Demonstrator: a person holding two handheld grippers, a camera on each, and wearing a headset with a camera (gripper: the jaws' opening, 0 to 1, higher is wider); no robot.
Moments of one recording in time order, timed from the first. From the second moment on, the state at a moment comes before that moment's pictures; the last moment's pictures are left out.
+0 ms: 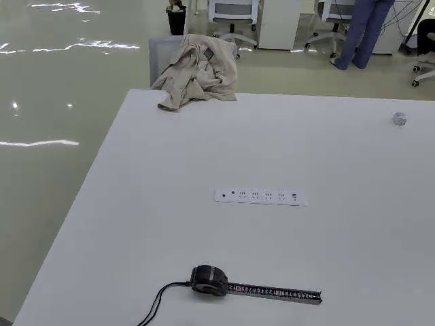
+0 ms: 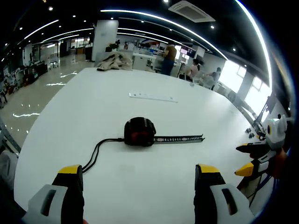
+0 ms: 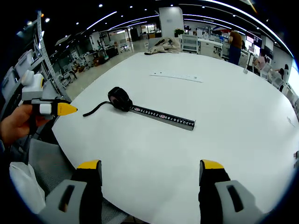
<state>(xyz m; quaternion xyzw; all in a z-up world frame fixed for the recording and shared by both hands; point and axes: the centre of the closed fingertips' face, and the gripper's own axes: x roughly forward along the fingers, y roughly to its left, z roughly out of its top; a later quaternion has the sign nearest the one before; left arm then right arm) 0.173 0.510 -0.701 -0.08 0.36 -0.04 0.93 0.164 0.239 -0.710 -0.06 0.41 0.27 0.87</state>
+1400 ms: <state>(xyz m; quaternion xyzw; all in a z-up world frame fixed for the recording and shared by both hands) 0.228 0.490 -0.734 -0.08 0.37 -0.03 0.93 0.206 0.235 -0.746 -0.09 0.43 0.30 0.85</state>
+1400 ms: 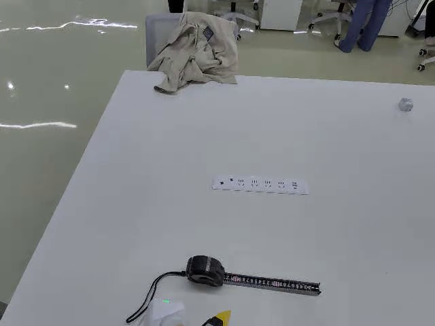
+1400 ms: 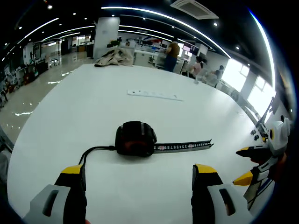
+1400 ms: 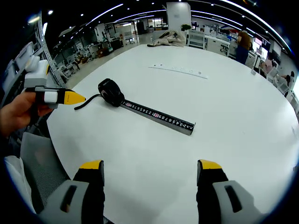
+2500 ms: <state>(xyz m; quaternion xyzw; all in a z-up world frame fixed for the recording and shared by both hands) 0.271 0.484 -0.752 -0.09 0.38 -0.01 0.92 0.244 0.229 -0.776 -0.14 0.44 0.33 0.82</state>
